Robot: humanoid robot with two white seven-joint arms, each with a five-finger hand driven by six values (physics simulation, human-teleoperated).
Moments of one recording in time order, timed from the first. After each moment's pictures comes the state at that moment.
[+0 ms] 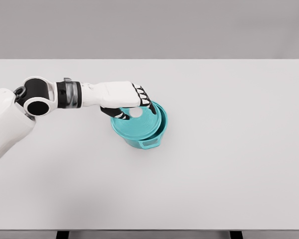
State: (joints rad) left arm -0.78 0.52 -0.75 -1.42 -0.41 -0.61 -0.61; right arm 0.06 0.00 -0.30 0.08 0.25 -0.01 0.09
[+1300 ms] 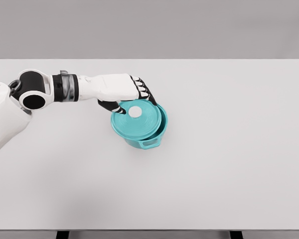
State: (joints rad) left arm -0.82 0.53 -0.75 -1.42 -0.41 -0.61 -0.61; right arm 0.06 0.00 -0.30 0.08 0.25 -0.01 0.09
